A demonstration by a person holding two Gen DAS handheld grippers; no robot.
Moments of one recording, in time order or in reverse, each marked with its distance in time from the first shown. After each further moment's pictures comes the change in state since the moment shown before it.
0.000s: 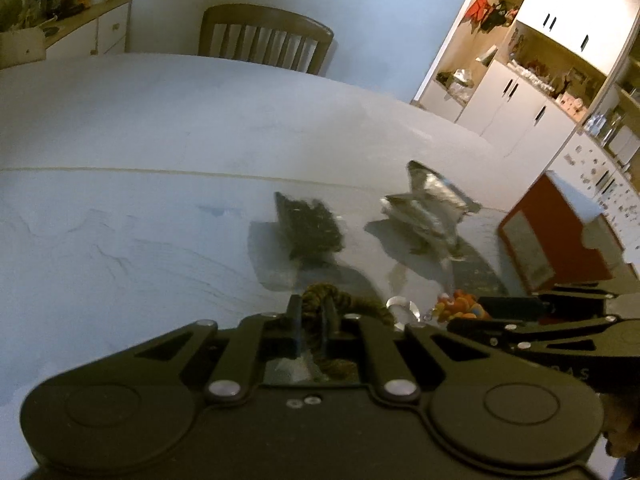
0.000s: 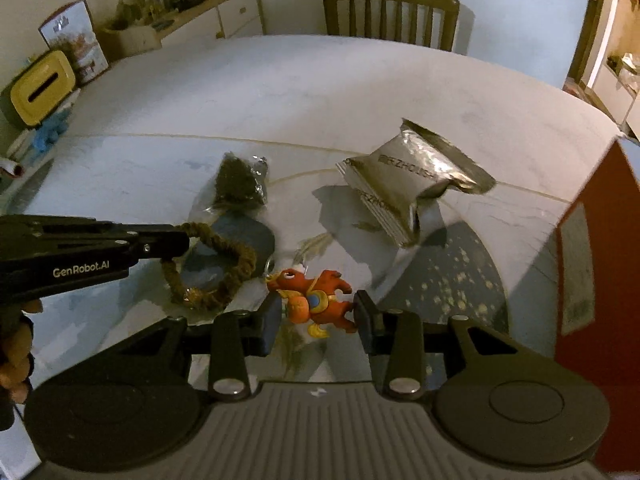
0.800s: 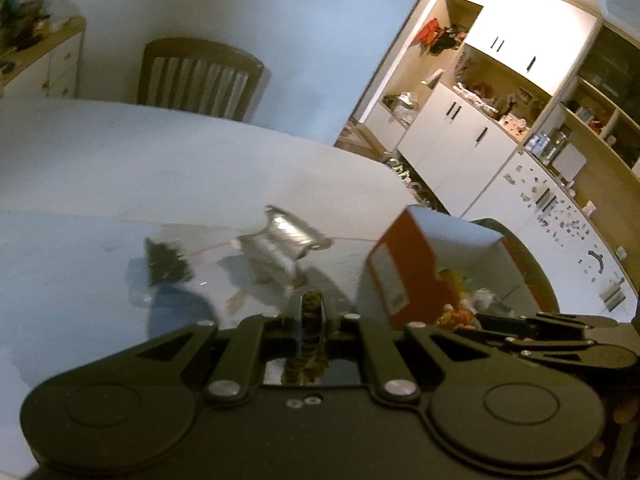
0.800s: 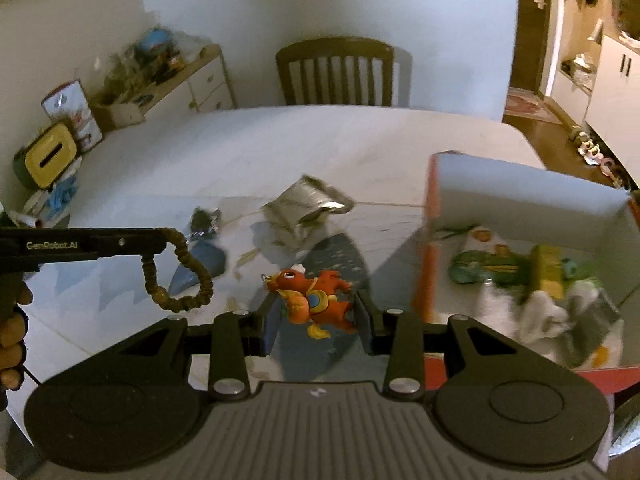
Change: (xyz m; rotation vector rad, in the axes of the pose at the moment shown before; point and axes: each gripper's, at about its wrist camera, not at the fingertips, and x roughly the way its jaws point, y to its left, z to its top) left arm -0.069 -0.112 0.018 0.018 -0.067 -0.140; right arm -0.146 -0.076 -0.038 0.099 -0.158 -0.031
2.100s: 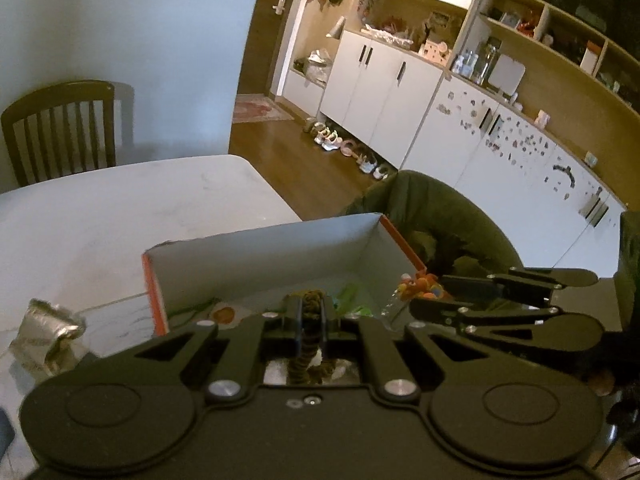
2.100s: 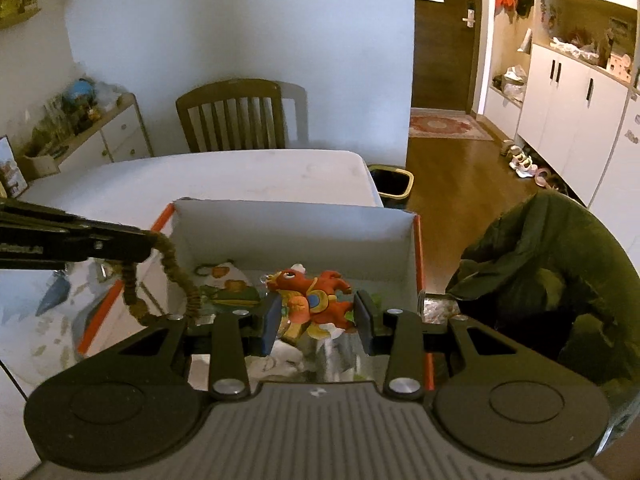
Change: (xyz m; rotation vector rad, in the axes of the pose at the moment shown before) left arm 0.144 -0.238 0.030 0.299 0.090 -0.076; right arm -0.040 -0.235 0.002 0.044 -0.101 -0.138
